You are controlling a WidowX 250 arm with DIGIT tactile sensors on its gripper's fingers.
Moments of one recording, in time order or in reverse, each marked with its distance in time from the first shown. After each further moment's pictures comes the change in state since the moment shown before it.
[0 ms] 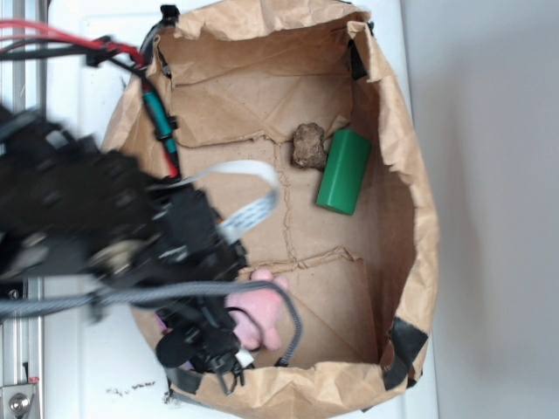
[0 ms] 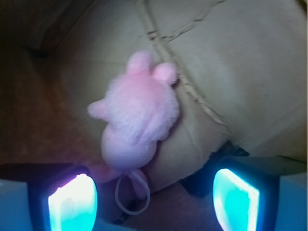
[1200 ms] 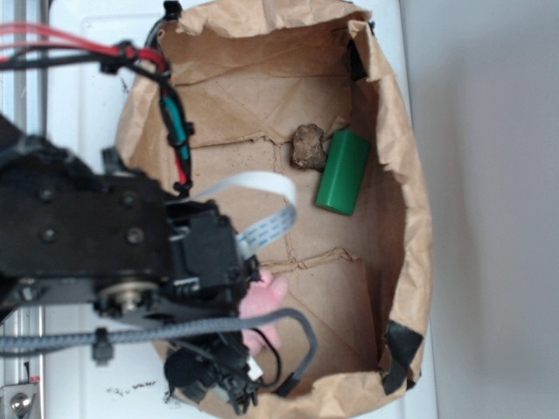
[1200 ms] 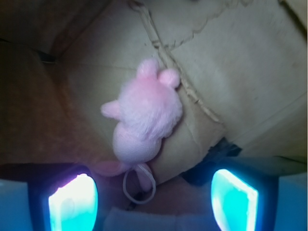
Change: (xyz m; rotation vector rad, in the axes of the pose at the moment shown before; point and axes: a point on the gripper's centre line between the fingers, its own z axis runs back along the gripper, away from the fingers) arm 0.013 -0.005 0.019 0.061 0.029 0.011
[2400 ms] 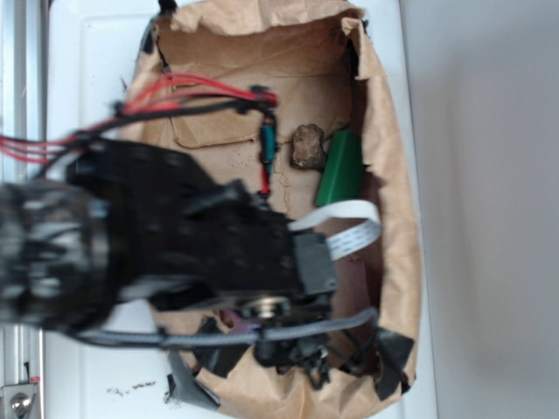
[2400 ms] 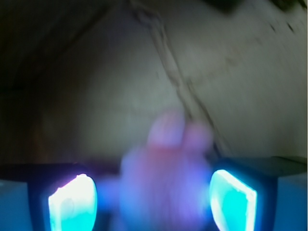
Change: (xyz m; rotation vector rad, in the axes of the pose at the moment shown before) arm 0.044 -0.003 -0.060 0.076 -0.062 -0.030
